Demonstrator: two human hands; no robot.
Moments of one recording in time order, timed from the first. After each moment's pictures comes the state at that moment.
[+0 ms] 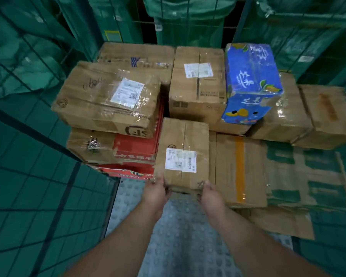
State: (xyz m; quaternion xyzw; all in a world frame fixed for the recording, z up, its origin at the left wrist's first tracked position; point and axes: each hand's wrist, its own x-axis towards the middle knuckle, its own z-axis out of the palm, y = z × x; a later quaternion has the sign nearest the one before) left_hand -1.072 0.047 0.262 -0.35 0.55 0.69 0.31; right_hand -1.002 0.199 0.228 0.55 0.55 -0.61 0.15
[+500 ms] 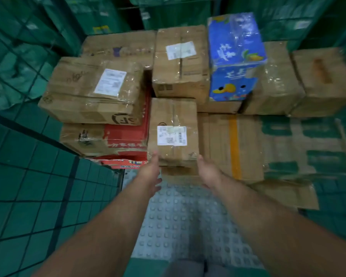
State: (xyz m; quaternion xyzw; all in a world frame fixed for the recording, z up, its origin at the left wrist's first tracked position) left_hand -1.072 0.058 0.295 -0.31 0.70 0.51 0.39; right_hand -1.005 0.225 0.236 0.46 0.64 -0.57 0.23
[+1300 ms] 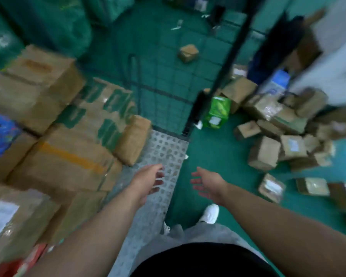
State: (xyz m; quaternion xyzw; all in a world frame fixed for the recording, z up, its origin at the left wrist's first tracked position) left_hand -0.752 0.191 0.346 0.22 0.68 0.14 0.68; right_hand -0.543 0.159 0.345 0.71 0.10 -0.67 -0.19
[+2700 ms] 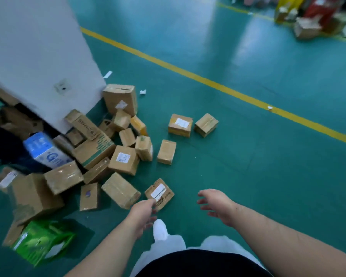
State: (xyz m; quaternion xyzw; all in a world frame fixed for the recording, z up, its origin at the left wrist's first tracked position) left_hand 0.060 0.082 0.334 0.62 0.45 -0.31 0.56; right_hand 0.102 -0.157 0.337 0.69 -0.31 -0.41 -0.51
